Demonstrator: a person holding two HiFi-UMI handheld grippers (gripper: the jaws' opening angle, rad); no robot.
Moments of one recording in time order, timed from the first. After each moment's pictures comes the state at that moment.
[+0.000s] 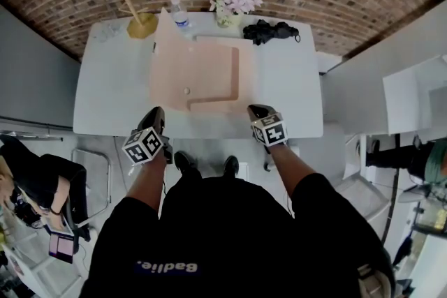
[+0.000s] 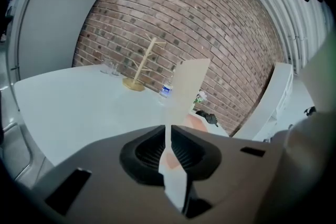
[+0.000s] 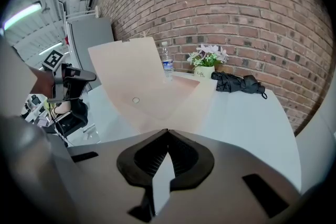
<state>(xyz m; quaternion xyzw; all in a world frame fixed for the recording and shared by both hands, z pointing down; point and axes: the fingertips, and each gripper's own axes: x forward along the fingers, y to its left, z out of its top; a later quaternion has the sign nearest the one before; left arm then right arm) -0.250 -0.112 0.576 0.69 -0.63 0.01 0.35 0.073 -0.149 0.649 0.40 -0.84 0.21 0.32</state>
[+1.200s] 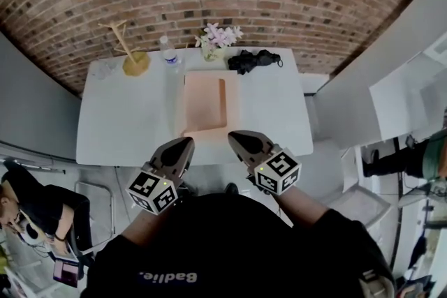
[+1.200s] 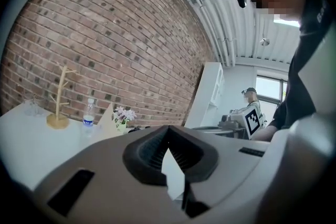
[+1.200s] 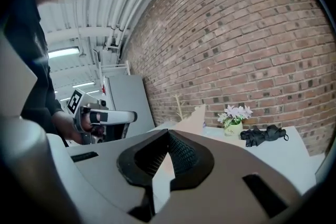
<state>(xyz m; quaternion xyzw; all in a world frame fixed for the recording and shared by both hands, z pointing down) -0.082 -0.069 0.360 0.89 -0.40 0.00 0.20 0.010 -0.086 0.395 0.31 -0.93 0.16 0.07</state>
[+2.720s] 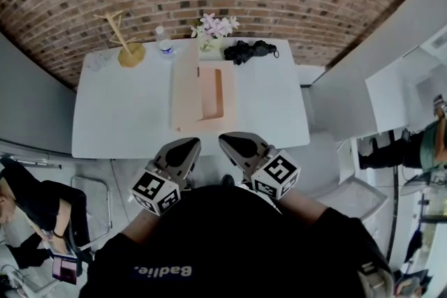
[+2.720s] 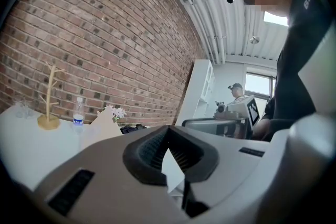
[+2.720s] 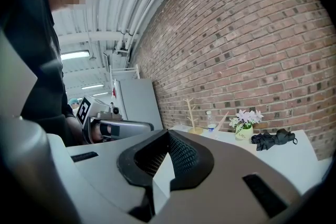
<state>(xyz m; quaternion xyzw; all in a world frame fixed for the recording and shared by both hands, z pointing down) -0.059 -0.039 0.363 0.92 -0.35 0.03 0.18 -0.012 -0.047 0.365 0.27 -0.95 0.13 0.05</state>
